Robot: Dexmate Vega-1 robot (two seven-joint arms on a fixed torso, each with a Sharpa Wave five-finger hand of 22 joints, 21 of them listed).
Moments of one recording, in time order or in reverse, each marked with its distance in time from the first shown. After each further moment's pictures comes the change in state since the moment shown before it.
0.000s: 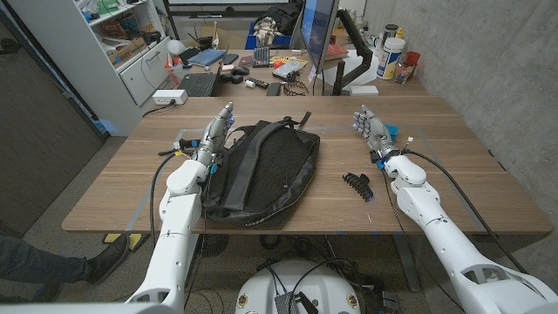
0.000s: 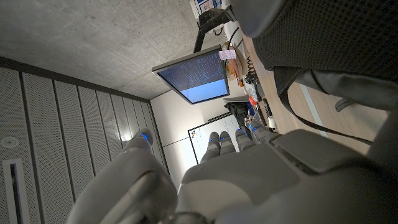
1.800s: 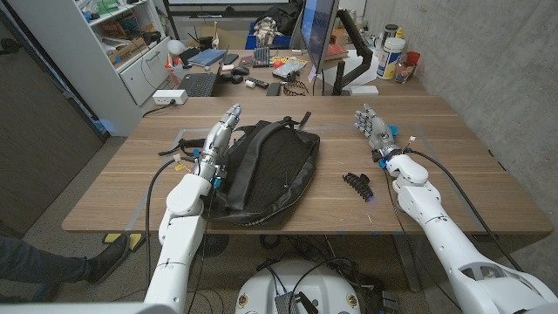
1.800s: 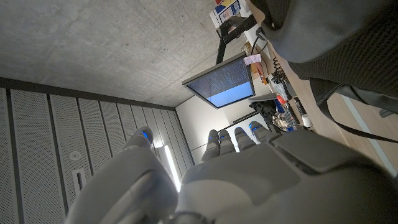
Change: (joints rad) left arm 0.178 -0.009 0.052 -0.177 0.041 -0.168 0.017; left_hand 0.031 0.001 -0.005 -0.014 0.000 0.019 -0.002 0.000 0.000 0.016 -0.005 0.000 0.000 0.015 0.001 0.000 0.000 0.004 0.015 -0.016 0.000; right arm 0.010 0.017 0.035 0.025 -0.011 0.010 0.034; right_hand 0.004 0.004 -0.008 -0.008 0.000 0.005 -0.005 0.000 0.000 0.000 0.000 0.000 0.000 0.000 0.000 0.000 0.000 -0.004 0.004 -0.019 0.000
